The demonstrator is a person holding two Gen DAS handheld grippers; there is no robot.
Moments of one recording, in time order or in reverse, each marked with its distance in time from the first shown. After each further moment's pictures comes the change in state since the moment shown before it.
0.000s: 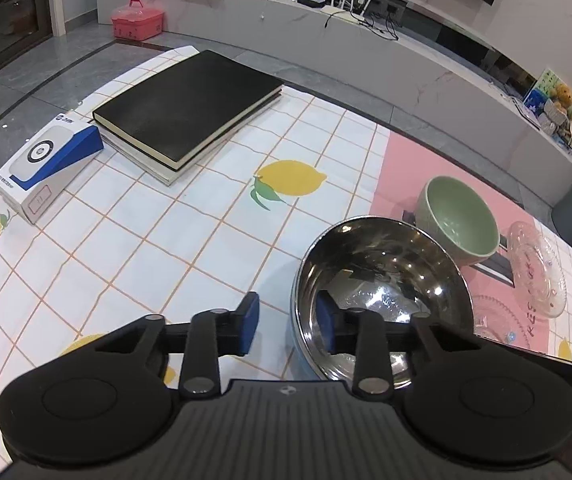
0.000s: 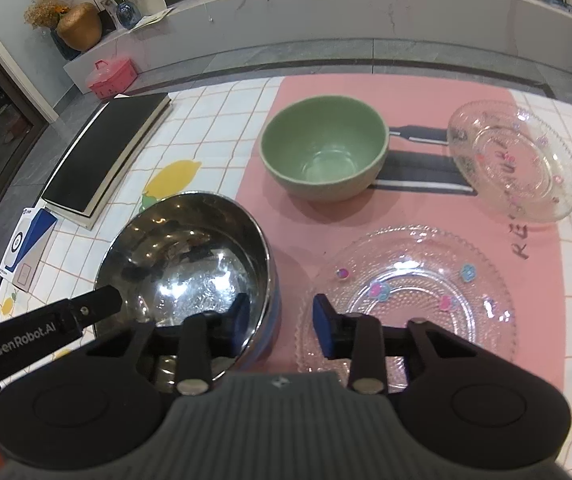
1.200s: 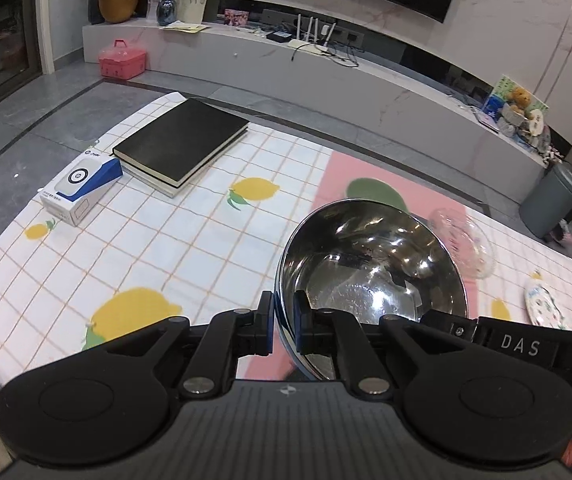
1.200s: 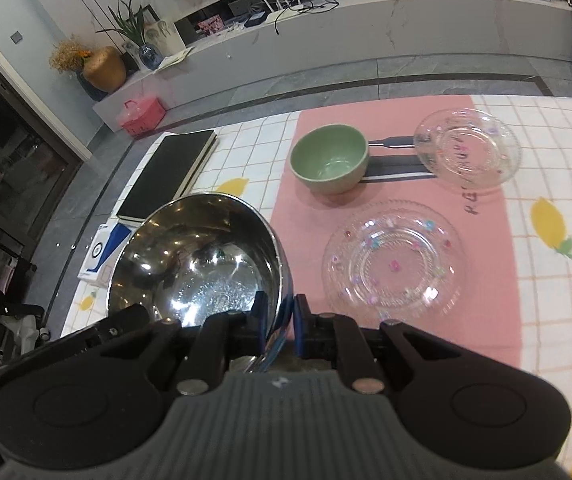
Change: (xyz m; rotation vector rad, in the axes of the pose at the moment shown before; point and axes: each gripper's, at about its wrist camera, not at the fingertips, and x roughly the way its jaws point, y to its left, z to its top) left arm -0.131 -0.028 -0.046 0.067 -0.094 -0.048; right arm -0.145 -0.007 -0.062 0.071 -0.094 0.107
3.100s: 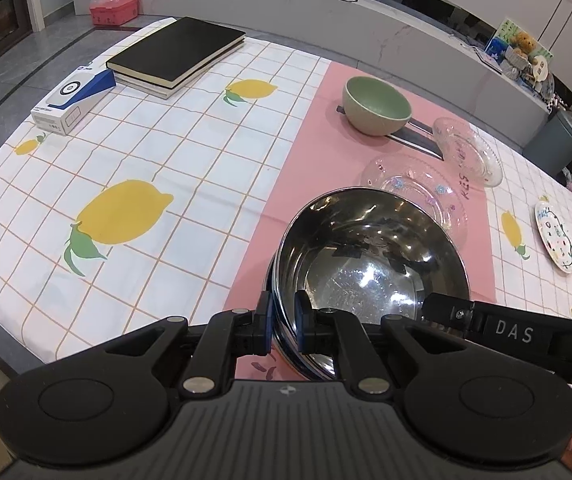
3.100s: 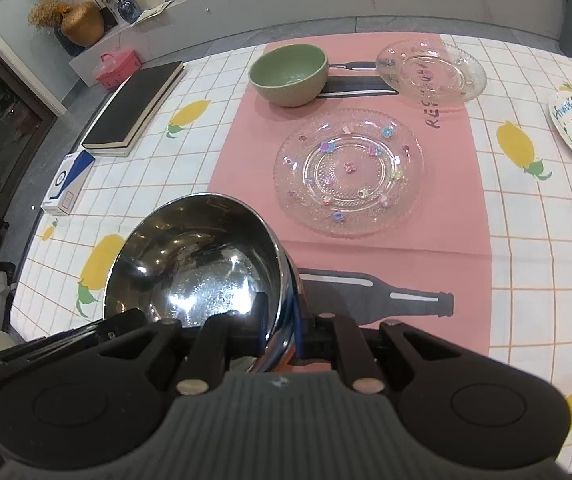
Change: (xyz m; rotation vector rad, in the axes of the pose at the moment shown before) left arm 0.026 0.001 -0.064 0.014 0.181 0.002; right arm 0.019 -0.020 -0.053 -0.041 0.129 -0.102
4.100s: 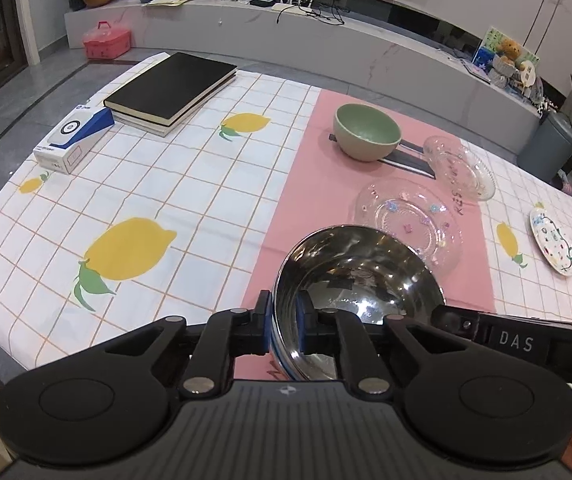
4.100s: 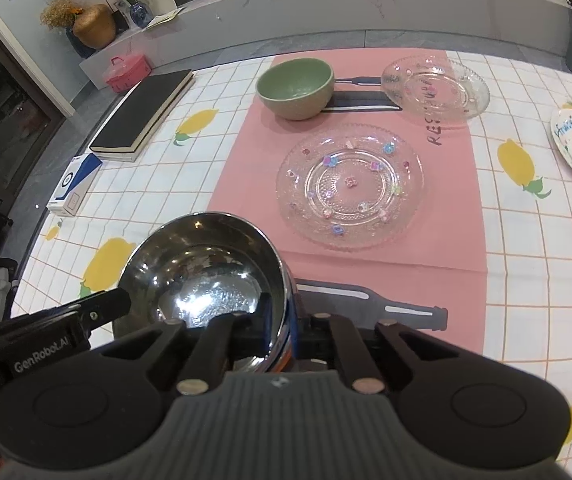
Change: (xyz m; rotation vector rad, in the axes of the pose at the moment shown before) left arm -0.013 -0.002 0.004 0.052 -0.084 0.008; right arm -0.008 -0.004 -0.001 -0.033 -0.040 0.020
